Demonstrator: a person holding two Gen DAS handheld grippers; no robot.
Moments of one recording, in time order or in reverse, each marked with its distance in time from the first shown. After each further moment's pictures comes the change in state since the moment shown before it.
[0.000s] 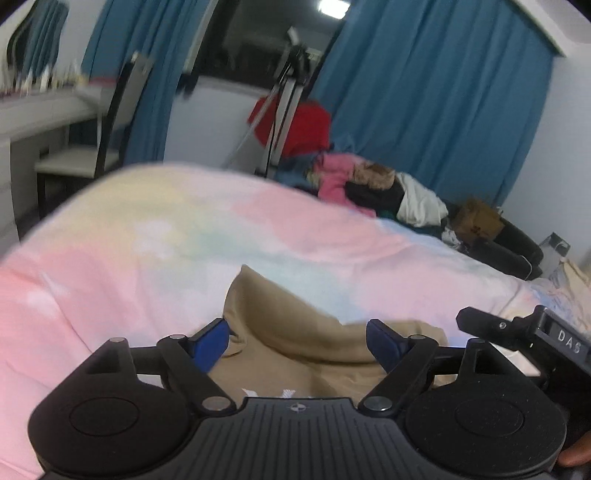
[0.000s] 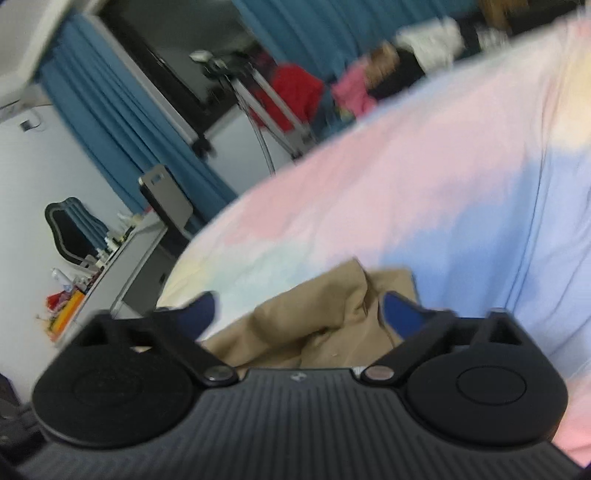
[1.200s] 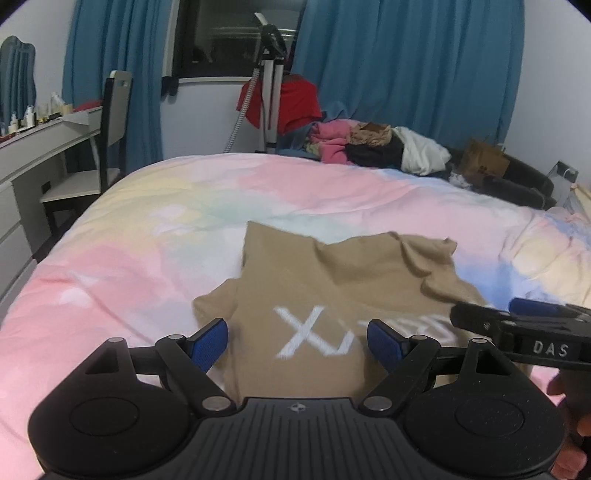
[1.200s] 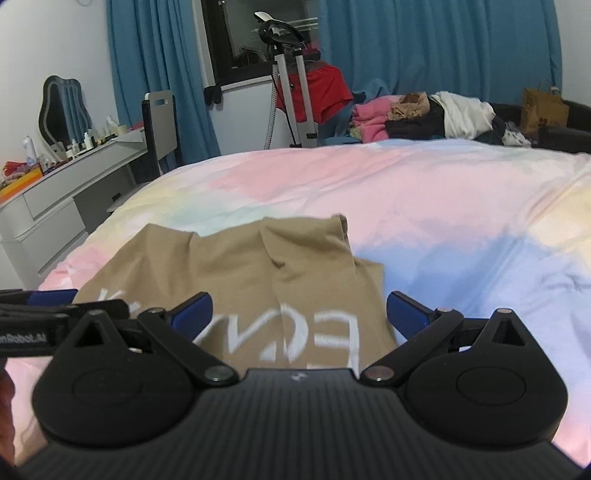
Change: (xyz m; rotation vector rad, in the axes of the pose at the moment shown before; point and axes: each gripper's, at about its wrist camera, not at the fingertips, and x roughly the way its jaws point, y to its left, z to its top) left arm -0.019 -0.013 -0.036 0.176 0.084 0.093; right arm -0.012 0.035 -0.044 -0.390 0.066 -0.176
